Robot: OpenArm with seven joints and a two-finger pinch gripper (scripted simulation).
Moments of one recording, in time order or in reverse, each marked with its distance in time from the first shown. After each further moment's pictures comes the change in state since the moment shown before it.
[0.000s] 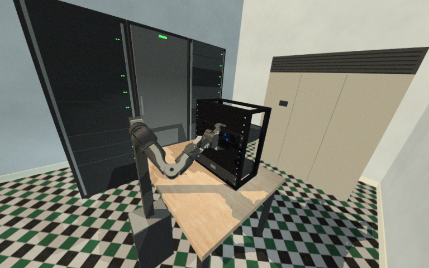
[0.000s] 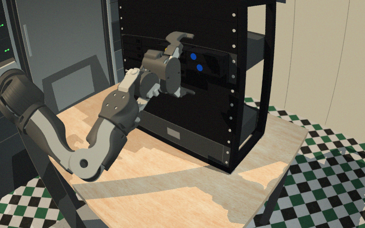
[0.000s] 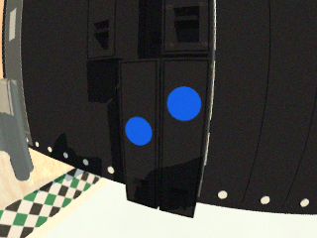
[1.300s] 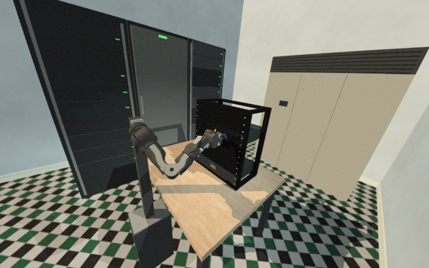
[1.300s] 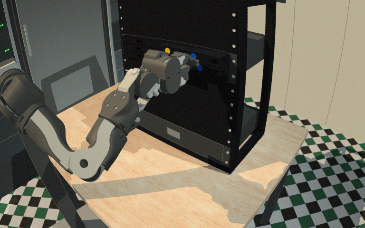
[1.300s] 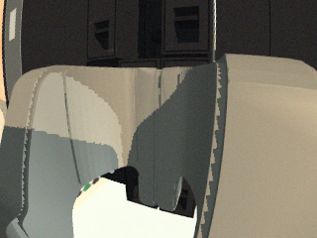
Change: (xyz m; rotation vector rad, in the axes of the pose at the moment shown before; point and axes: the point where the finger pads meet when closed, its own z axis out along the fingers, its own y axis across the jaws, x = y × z) arm 0.000 0.000 0.000 0.000 0.000 0.000
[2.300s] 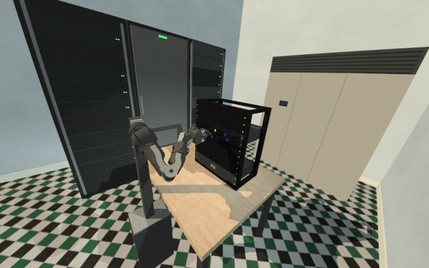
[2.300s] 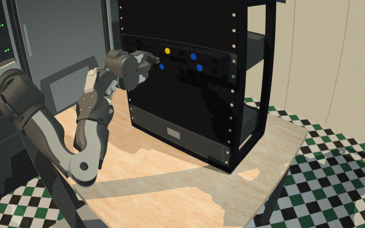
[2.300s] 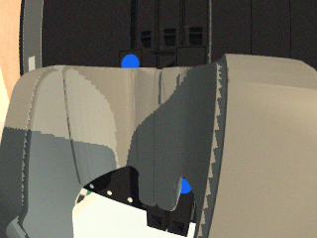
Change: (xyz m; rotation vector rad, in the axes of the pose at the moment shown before) arm 0.092 0.002 -0.047 -0.008 0.003 -0.001
